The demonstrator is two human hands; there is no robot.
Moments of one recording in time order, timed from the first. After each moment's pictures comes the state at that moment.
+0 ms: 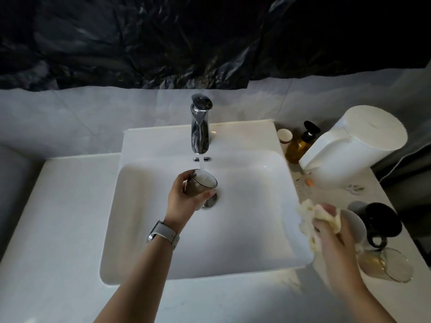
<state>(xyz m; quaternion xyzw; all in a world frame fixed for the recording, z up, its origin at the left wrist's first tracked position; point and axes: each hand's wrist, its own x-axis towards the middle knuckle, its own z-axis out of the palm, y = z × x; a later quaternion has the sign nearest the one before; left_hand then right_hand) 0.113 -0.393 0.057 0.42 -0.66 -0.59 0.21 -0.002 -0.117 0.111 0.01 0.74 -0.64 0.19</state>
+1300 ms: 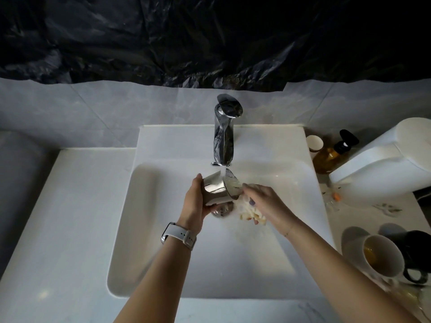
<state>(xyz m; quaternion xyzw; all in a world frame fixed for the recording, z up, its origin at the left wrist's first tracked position) 0.086 -0.420 0.058 0.50 -0.37 -0.77 0.14 -0.038 -0.296 0.074 -0.17 0.74 -0.46 0.47</state>
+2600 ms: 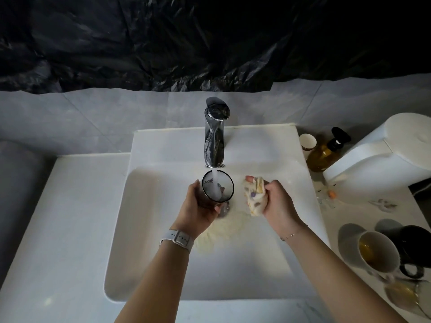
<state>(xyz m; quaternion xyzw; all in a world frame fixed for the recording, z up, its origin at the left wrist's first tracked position) 0.080 -0.415 0.047 0.44 -0.18 -0.87 0.12 -0.048 -0.284 0.077 0.07 0.53 -0.68 0.50</state>
